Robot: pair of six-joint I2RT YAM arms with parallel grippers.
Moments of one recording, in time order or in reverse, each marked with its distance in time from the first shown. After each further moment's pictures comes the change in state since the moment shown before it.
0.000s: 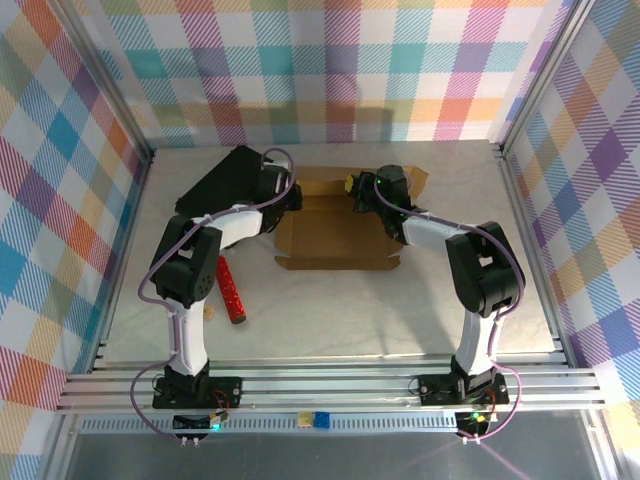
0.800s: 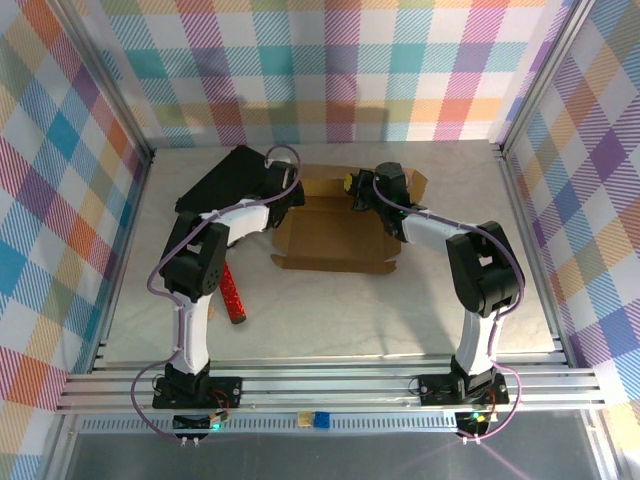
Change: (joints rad) left arm -0.011 0.080 0.108 -0.053 -0.093 -0.015; right arm 0.003 0.002 0.028 -0.041 0.000 0.005
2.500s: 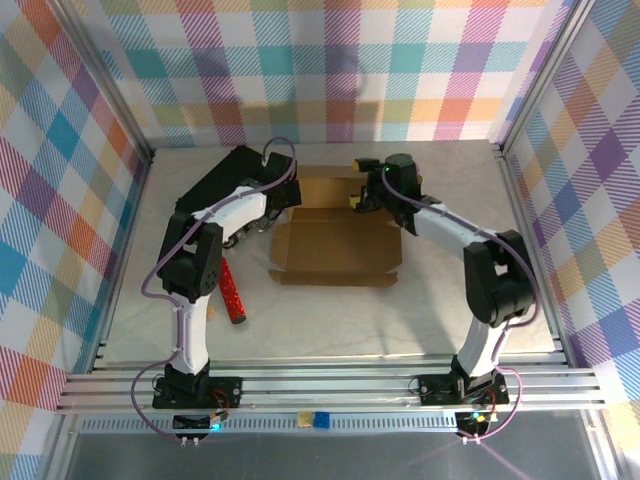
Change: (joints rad) left arm 0.016 -0.021 0.152 -0.420 0.056 -0.051; right arm -0.065 -0.132 0.053 -0.287 -0.106 -0.315
